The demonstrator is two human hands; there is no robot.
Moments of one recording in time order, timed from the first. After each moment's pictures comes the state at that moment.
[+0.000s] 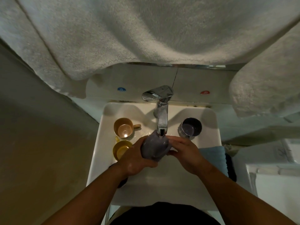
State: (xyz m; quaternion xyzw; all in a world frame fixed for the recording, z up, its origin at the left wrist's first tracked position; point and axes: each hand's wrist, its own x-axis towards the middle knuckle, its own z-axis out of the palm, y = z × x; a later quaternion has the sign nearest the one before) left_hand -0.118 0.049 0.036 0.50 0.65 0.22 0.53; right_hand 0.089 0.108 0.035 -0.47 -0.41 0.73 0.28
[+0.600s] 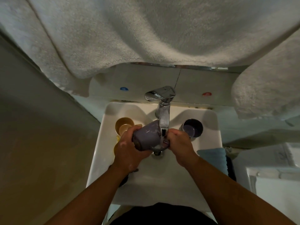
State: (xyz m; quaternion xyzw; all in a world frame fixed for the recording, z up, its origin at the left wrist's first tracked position) left_hand -0.128 0.050 0.029 0.54 0.71 0.36 0.28; right_hand 0.047 0.124 0.050 -0.60 -0.43 0.62 0.27
